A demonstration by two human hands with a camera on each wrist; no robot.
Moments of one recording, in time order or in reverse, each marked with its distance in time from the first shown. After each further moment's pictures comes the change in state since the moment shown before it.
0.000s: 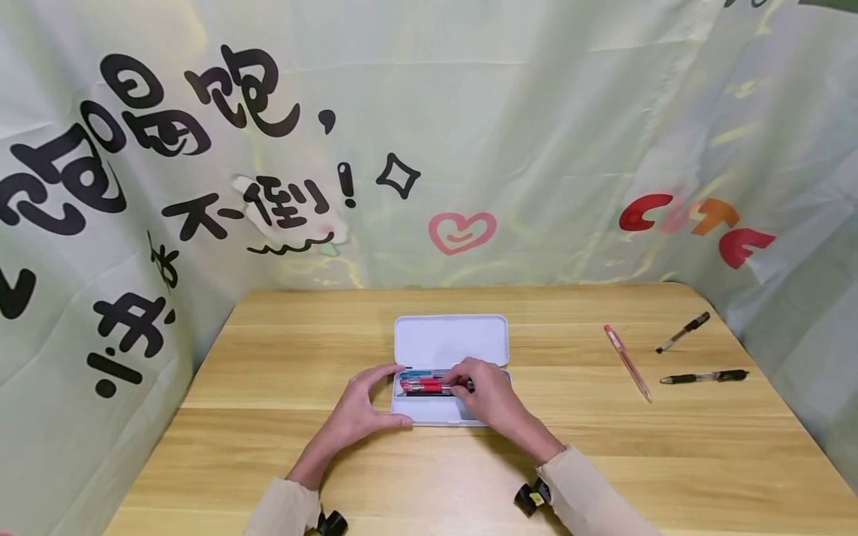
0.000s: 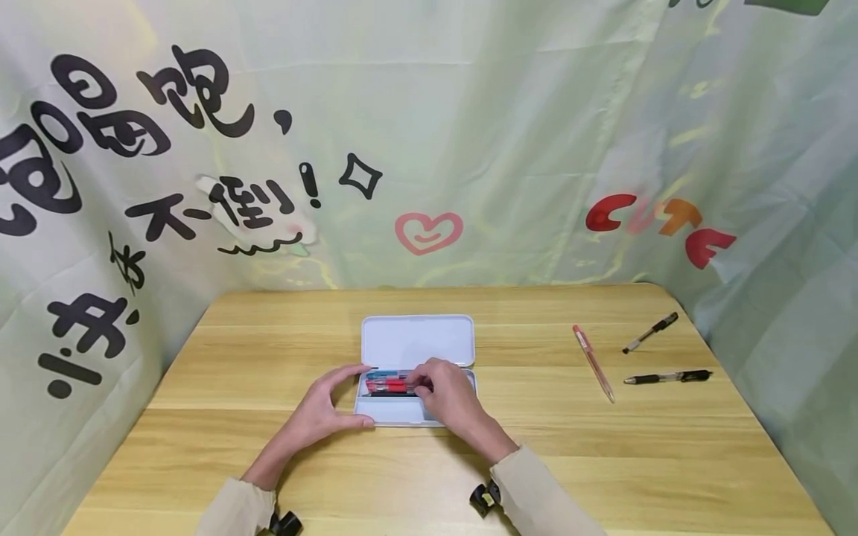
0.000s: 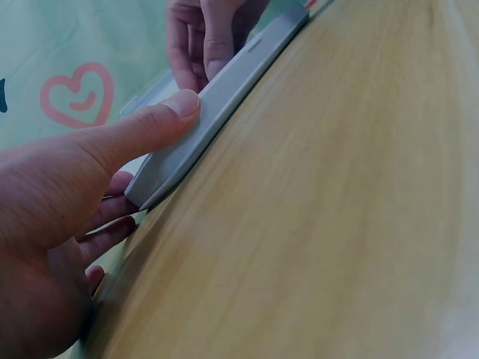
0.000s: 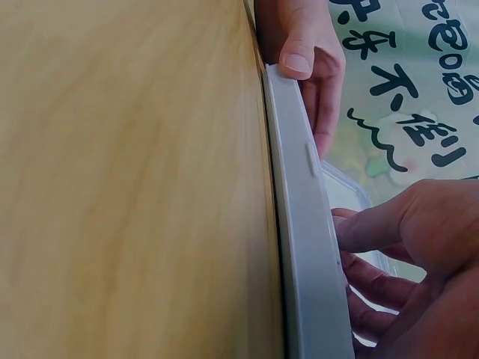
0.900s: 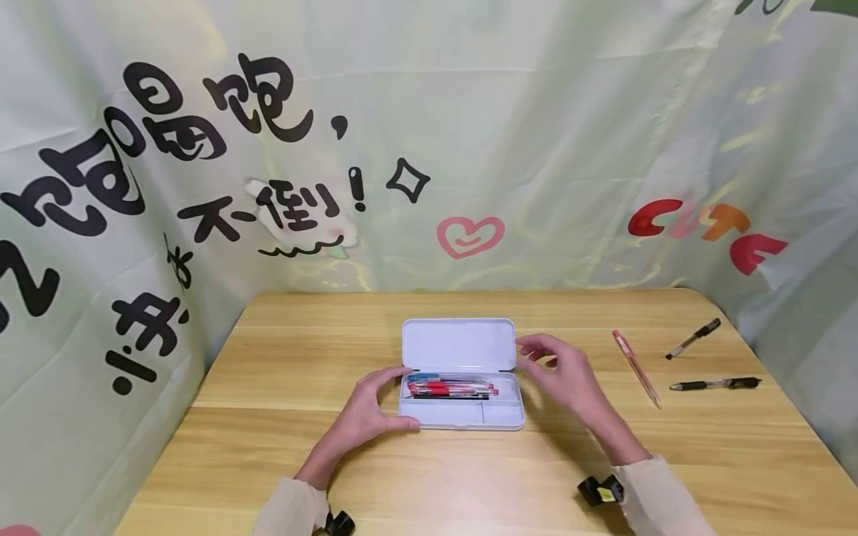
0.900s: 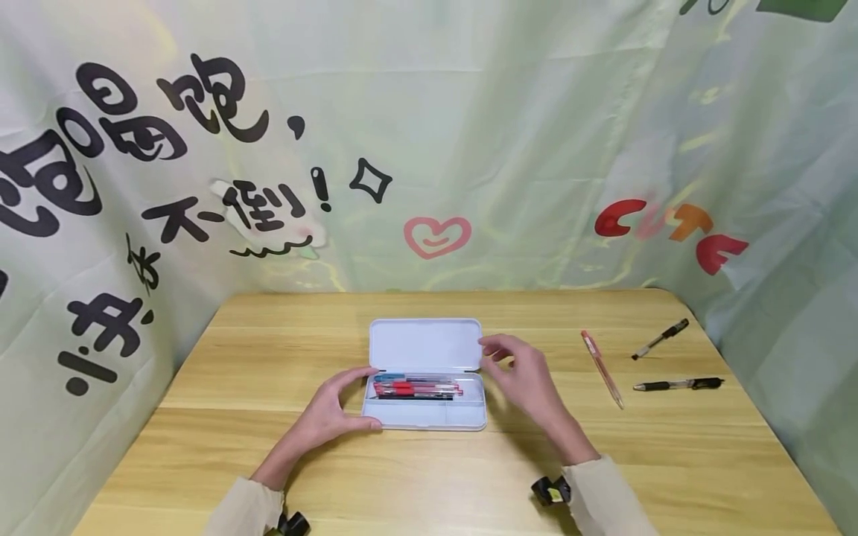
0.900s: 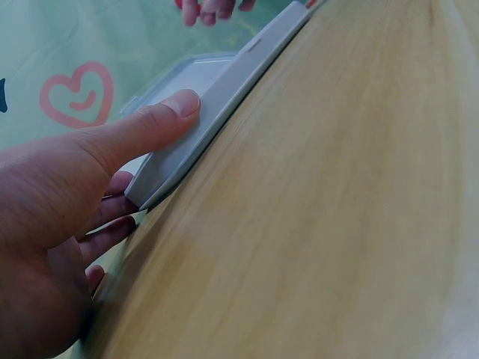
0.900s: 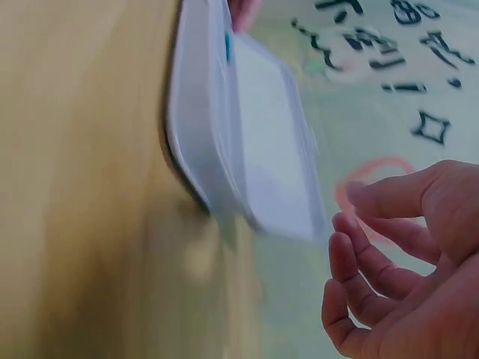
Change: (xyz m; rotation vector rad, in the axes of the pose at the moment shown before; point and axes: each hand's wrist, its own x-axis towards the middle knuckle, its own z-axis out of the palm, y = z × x) left_hand -0.002 0.000 0.001 0.005 0.010 -0.012; right_hand -0.018 0.037 -0.085 0.081 0.207 -0.004
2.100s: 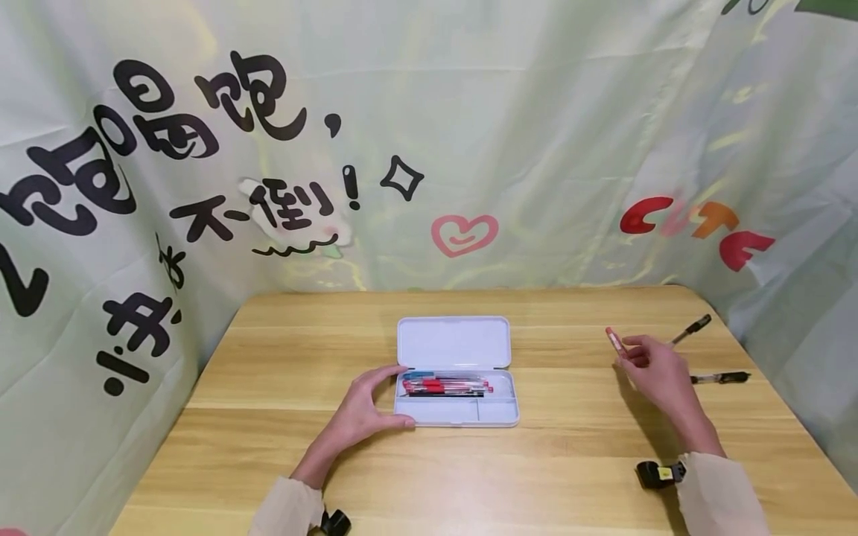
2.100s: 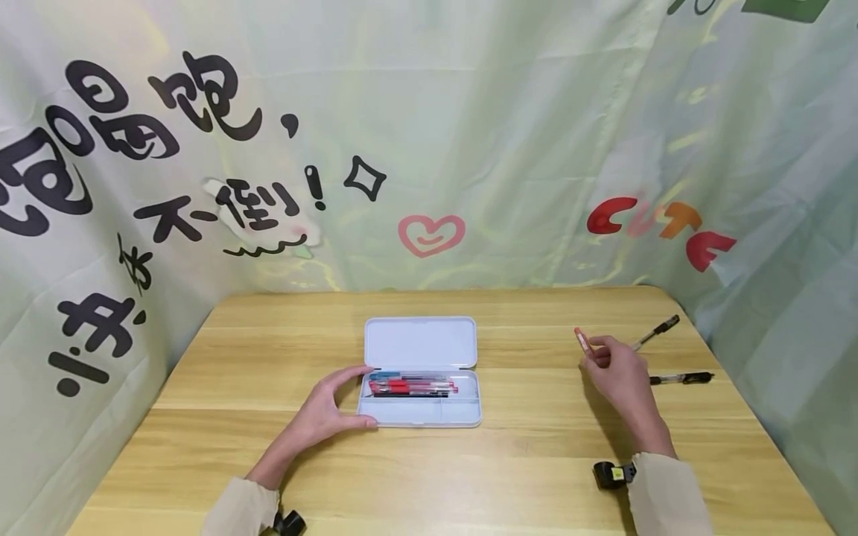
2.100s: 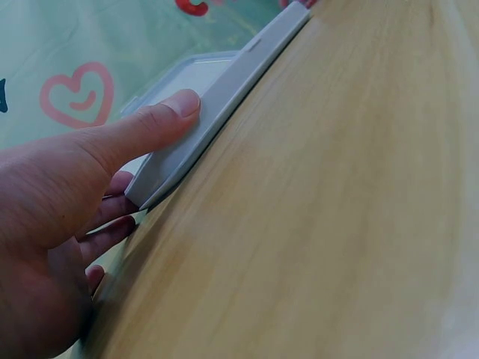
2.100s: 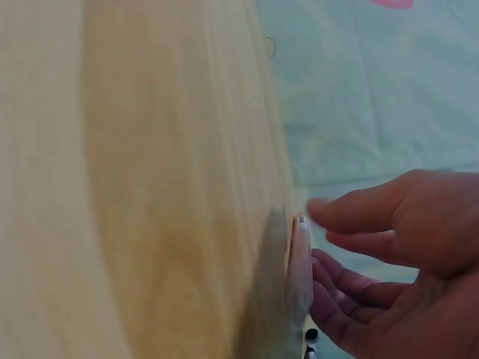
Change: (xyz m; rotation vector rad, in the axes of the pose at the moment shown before) left_hand 0.000 0.000 0.000 -0.019 -0.003 0.013; right_hand -0.030 0.111 -0.098 -0.289 0.067 0.241
